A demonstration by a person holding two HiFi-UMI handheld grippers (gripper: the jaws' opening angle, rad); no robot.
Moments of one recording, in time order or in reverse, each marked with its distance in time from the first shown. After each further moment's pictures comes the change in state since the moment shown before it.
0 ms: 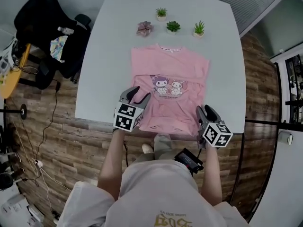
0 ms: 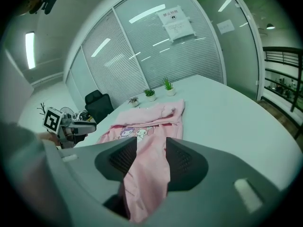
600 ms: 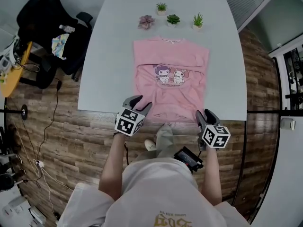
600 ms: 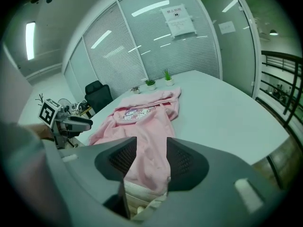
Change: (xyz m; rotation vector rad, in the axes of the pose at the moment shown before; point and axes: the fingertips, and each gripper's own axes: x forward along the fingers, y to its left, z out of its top) left arm -0.047 -0.049 -0.077 0.013 0.120 -0.102; right arm -0.047 0.012 -0.075 -0.034 0.069 -0.051
